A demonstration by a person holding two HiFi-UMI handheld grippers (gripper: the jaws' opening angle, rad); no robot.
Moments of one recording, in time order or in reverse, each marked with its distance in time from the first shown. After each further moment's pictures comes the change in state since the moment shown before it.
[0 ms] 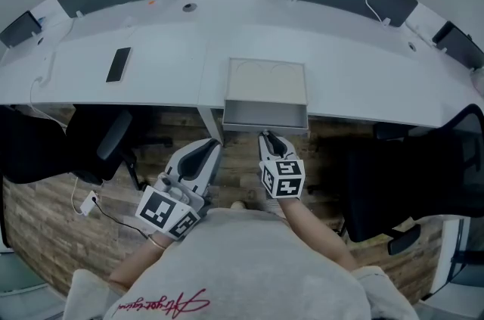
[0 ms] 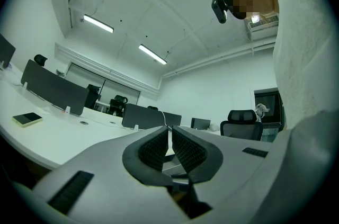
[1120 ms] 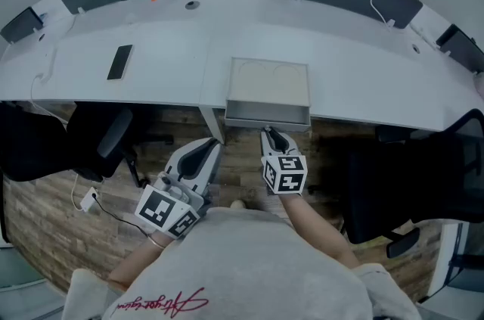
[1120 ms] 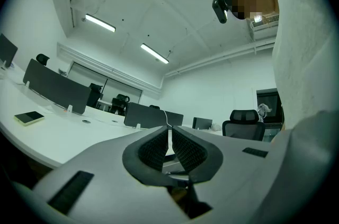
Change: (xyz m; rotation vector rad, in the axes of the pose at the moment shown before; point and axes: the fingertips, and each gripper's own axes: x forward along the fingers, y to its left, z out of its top) left arm 0.002 0.008 -0.001 -0.013 0.008 0.020; right arm 0.012 -0.006 0.008 0.008 0.007 0.004
